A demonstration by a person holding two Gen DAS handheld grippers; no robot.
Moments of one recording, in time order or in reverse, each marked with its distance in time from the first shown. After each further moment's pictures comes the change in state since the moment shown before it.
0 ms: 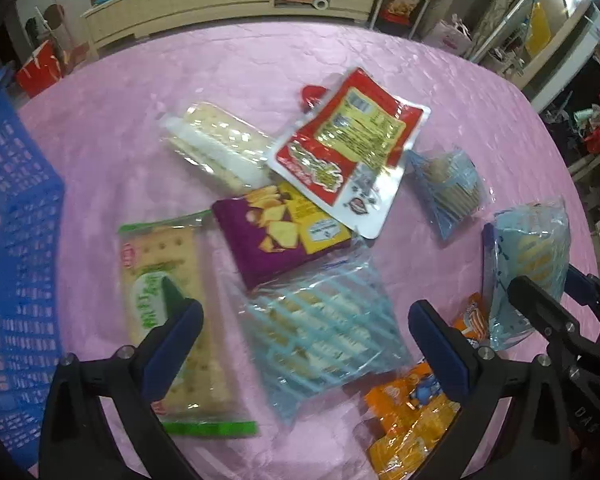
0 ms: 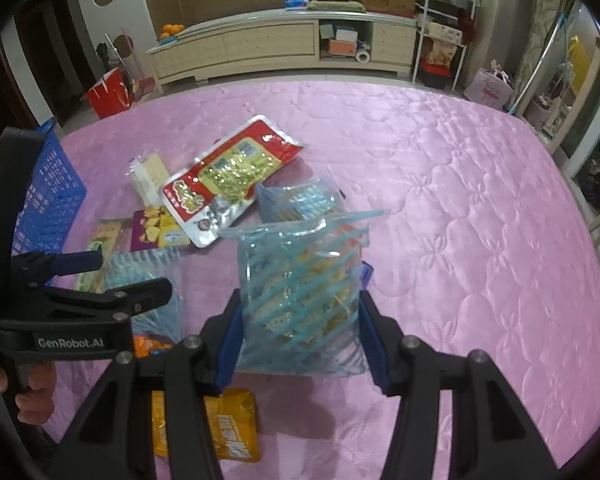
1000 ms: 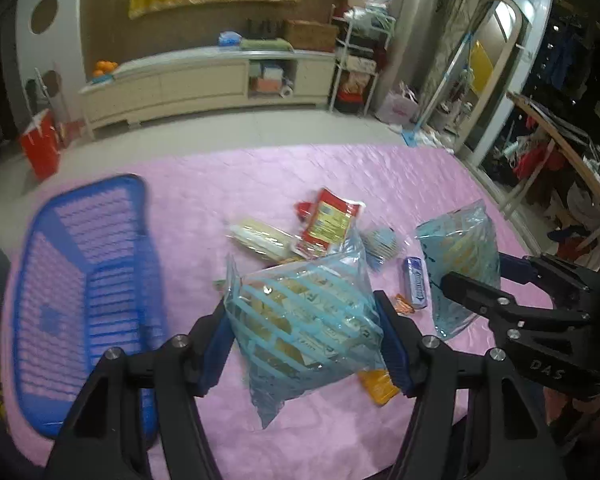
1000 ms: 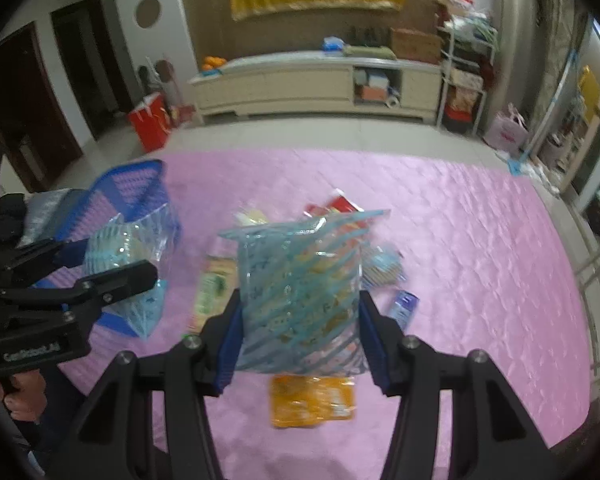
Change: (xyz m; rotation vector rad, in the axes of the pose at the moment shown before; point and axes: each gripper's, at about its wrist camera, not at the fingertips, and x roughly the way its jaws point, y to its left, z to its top) left arm -0.185 0.045 -0.042 0.098 -0.332 -0.078; right arm -0.128 0.094 0.021 -0.081 -0.168 0.083
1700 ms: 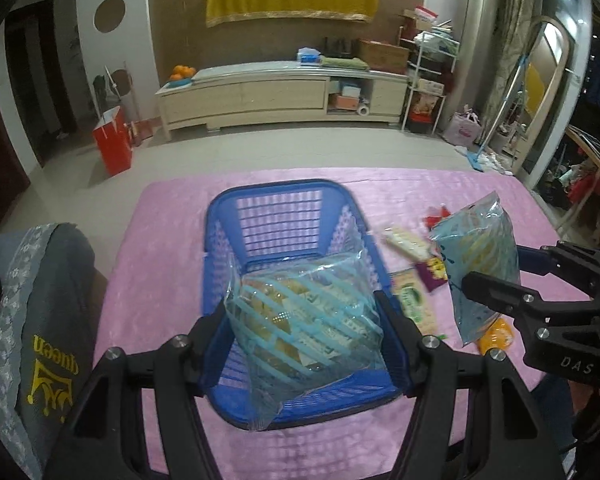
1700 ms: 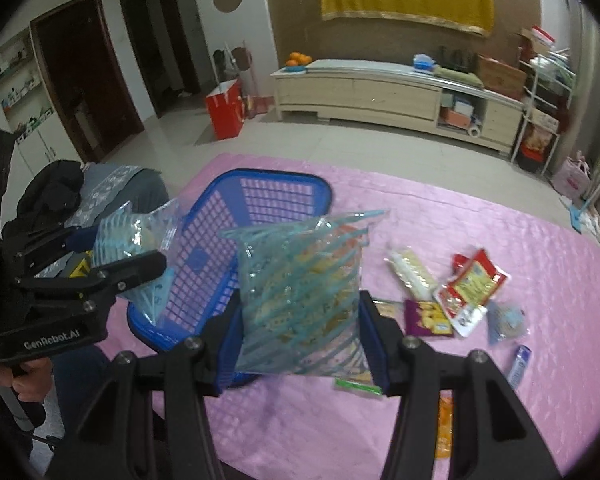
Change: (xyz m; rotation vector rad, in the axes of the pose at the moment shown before) left arm -0.089 0.153 -0.023 -0.064 -0.037 0.199; right arm 0.042 0.156 0.039 -0.141 0.029 0.177
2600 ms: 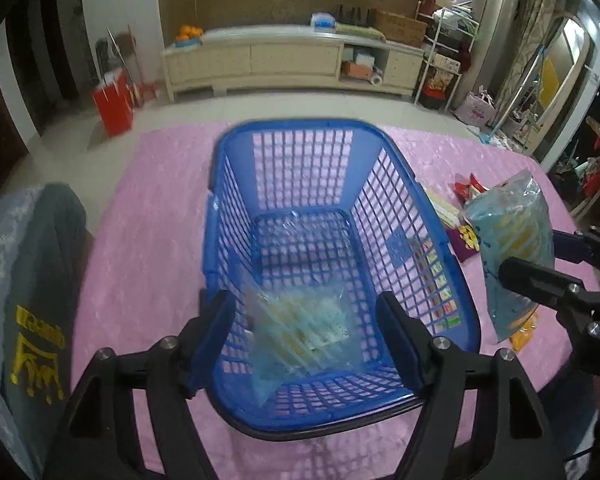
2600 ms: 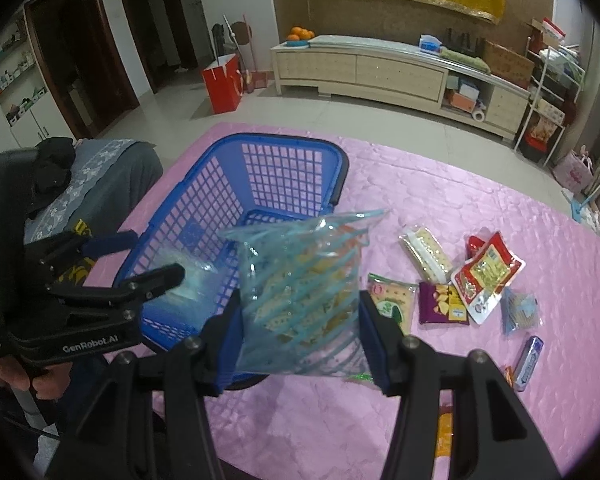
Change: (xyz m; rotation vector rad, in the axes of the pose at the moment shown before) left arm 0.035 0.020 -0.026 -0.037 0.093 0.015; right arm 0.018 0.010 -0.013 -0.006 0.077 -0.020
